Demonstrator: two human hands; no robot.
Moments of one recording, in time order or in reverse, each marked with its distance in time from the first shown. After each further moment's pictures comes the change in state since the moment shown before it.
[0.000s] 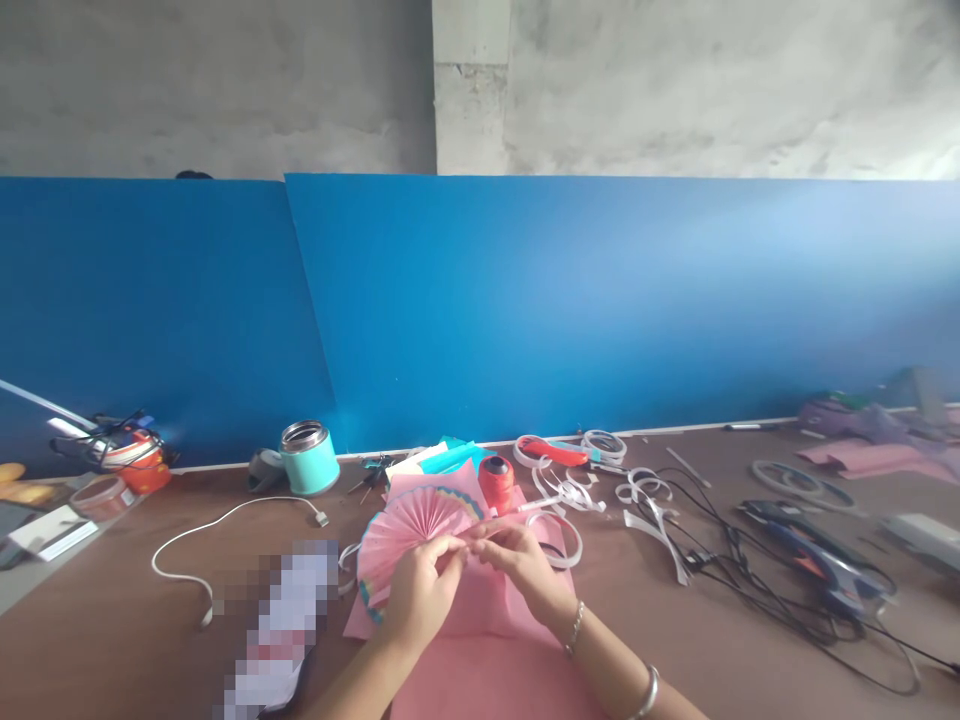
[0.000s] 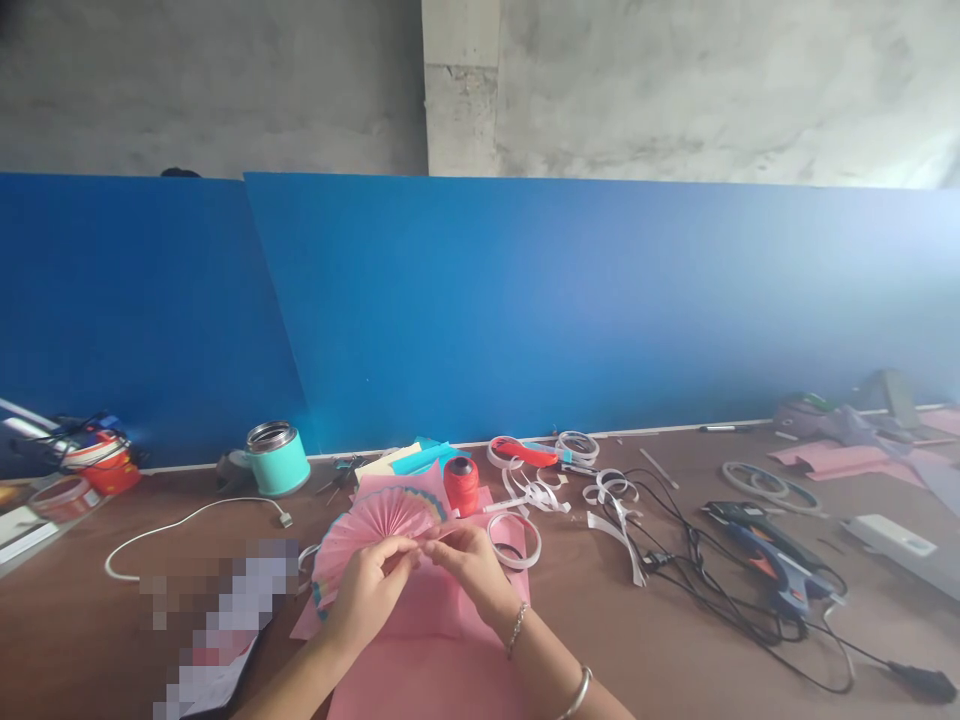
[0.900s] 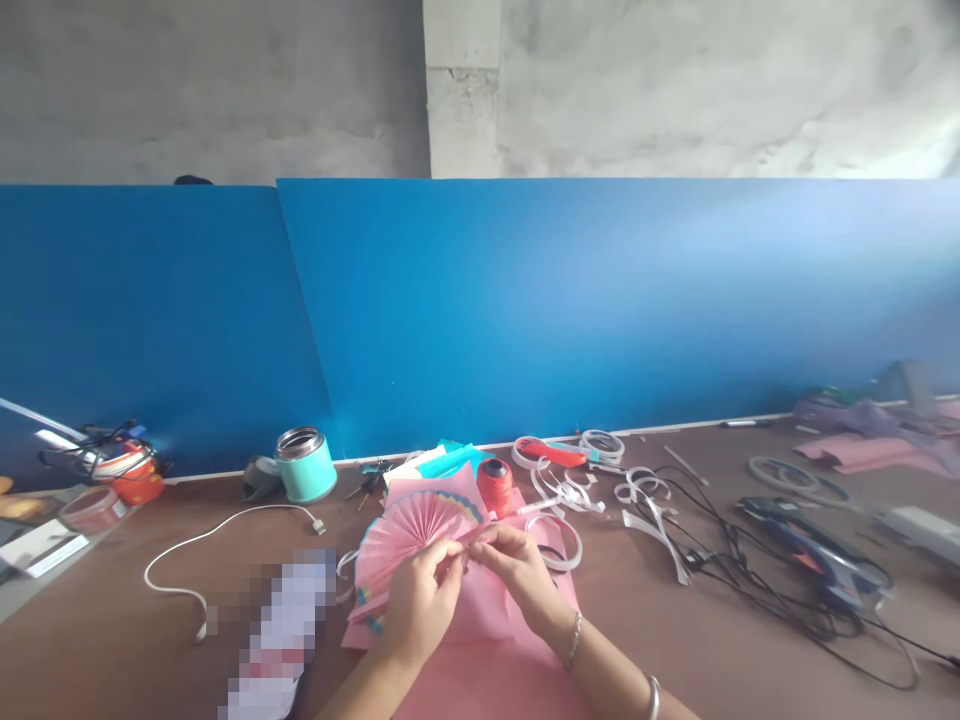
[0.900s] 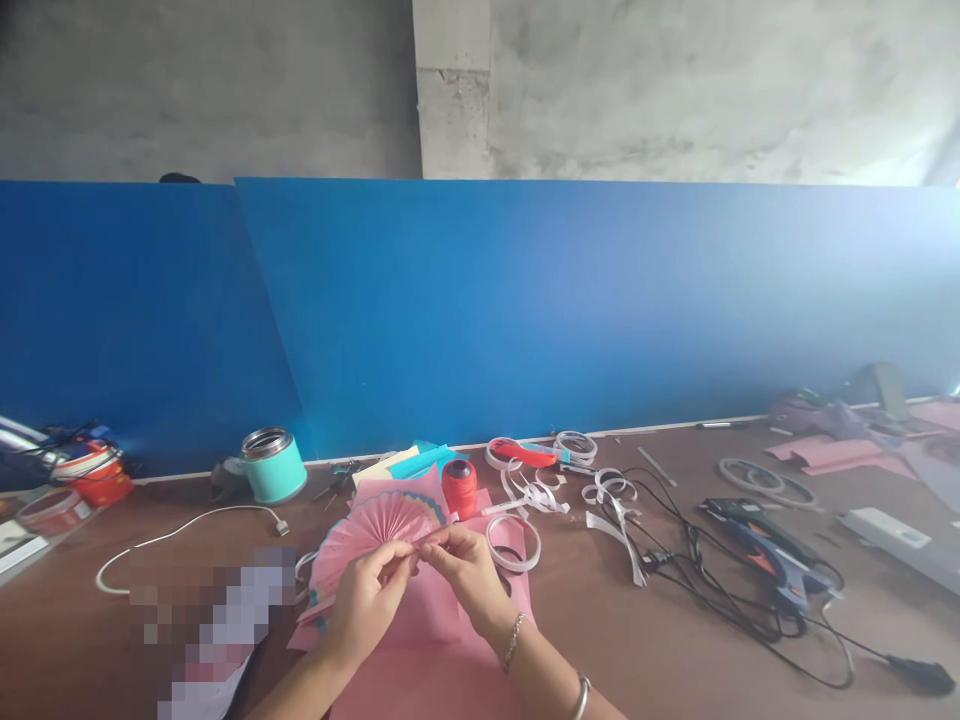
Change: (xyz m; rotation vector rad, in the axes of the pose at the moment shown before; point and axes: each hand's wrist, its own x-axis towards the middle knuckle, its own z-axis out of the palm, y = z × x) left_hand -0.004 0.000 0.001 0.029 0.080 0.161; right_hand -0.005 -0.004 0.010 0.066 -0.028 -0.068
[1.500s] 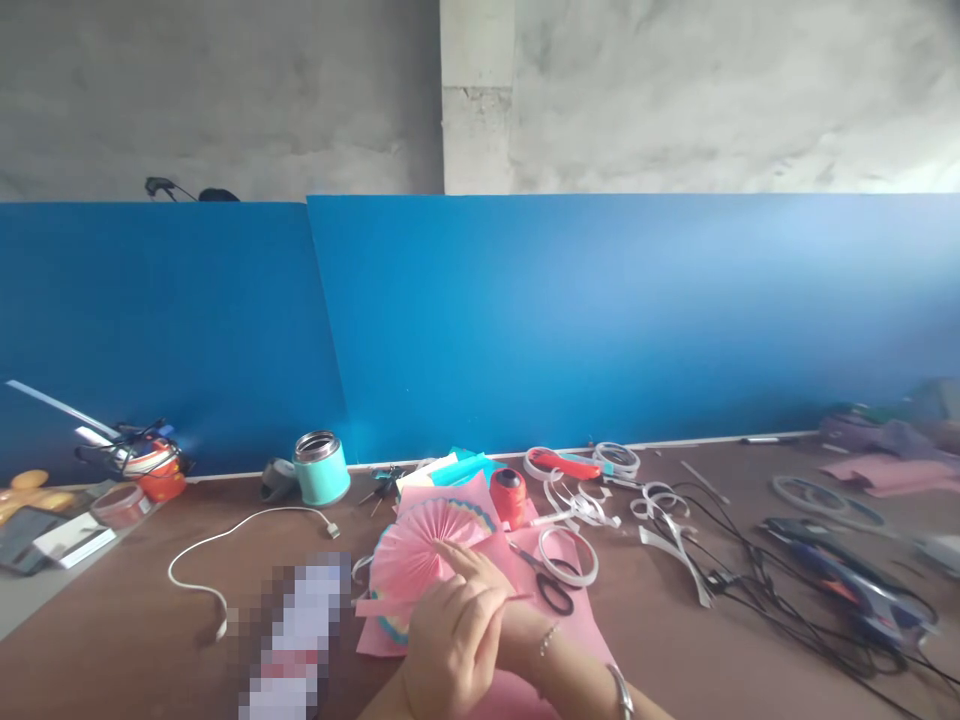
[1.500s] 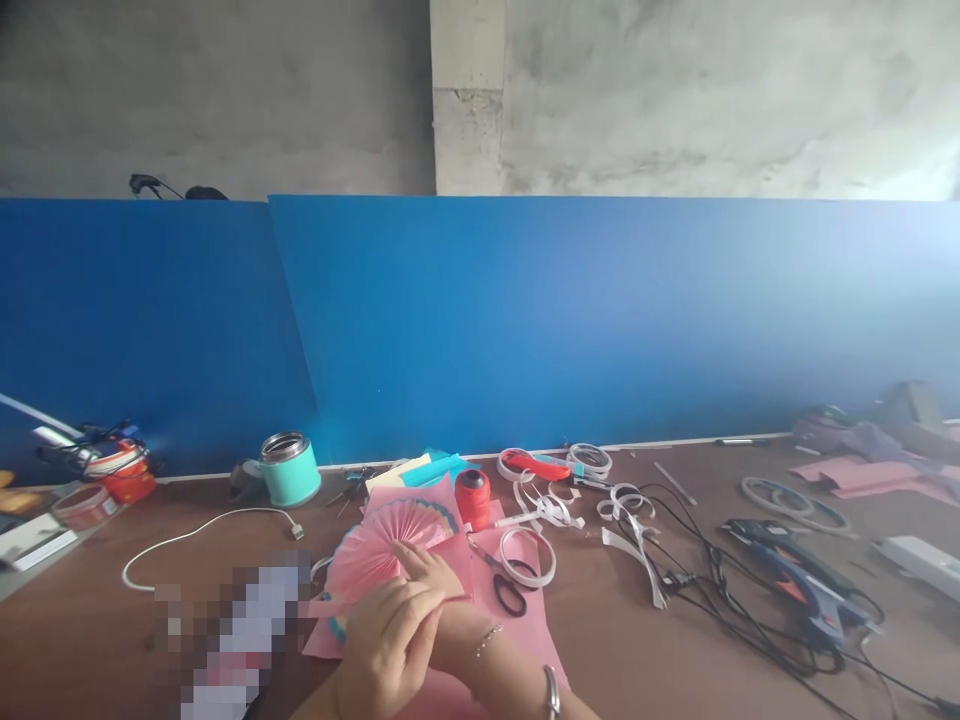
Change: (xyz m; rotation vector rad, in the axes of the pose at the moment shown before) left_hand -0.019 0.017 0.004 0.361 0.280 0.611; right_hand 0.027 0.062 0.014 -0.708 -0.125 -0.238
